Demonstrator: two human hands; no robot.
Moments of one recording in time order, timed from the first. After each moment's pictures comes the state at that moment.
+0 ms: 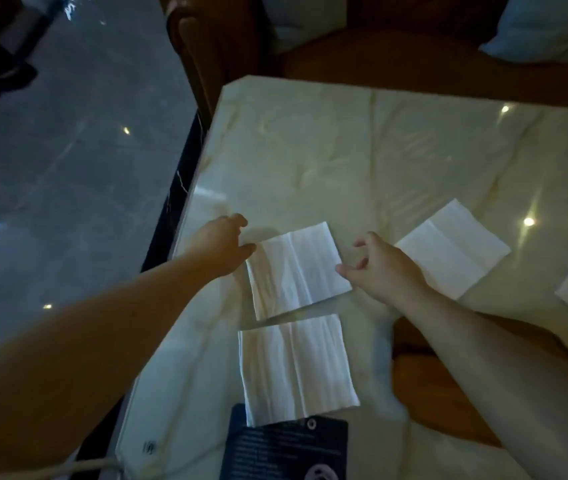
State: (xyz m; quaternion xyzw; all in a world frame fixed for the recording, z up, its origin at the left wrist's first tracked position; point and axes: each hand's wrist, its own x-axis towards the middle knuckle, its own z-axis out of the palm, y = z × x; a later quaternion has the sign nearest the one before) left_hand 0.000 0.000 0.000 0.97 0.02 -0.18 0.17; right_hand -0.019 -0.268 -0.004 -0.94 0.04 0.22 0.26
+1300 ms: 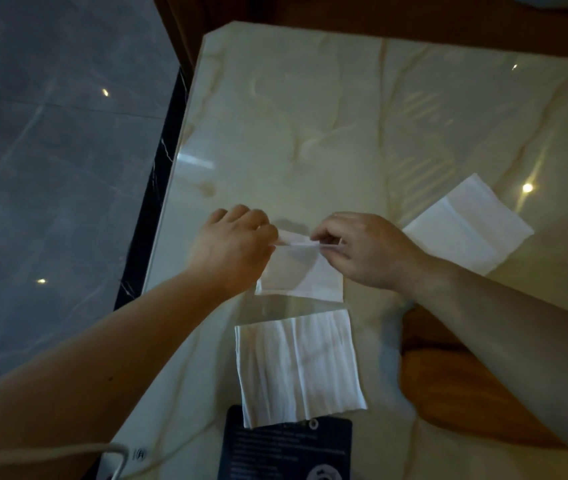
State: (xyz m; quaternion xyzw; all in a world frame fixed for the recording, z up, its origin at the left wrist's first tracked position) left_hand -0.017 -0.024 -0.004 0.98 -0.20 -0.02 0.07; right_hand 0.006 -0.248 0.000 -0.90 -0.30 0.12 0.28
